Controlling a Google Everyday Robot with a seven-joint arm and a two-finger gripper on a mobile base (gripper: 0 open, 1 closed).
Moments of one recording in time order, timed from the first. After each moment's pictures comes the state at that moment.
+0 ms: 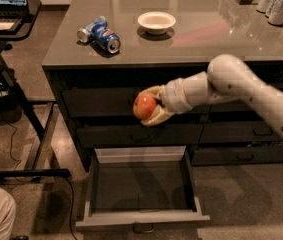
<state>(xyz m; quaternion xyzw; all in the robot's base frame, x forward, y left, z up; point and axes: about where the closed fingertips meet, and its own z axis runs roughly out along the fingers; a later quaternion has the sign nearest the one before) 0.609 -0.028 0.745 -0.71 0.52 0.19 0.43</state>
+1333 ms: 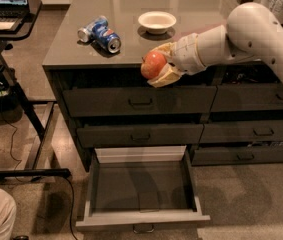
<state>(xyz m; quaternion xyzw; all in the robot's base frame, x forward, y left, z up) 0.652 -0.052 0.869 -0.67 0.56 0.13 0.46</state>
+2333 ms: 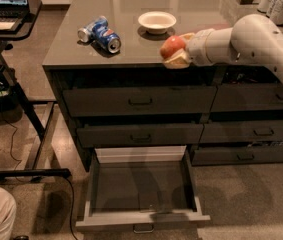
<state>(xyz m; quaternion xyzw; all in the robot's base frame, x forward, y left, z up) 0.738 -0.115 0.871 -0.49 0.70 0.06 0.52</state>
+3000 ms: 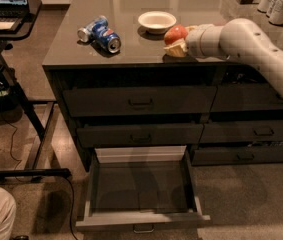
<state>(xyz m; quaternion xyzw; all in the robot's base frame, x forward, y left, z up) 0.801 -0.142 0.874 -0.38 0.73 0.03 0.56</state>
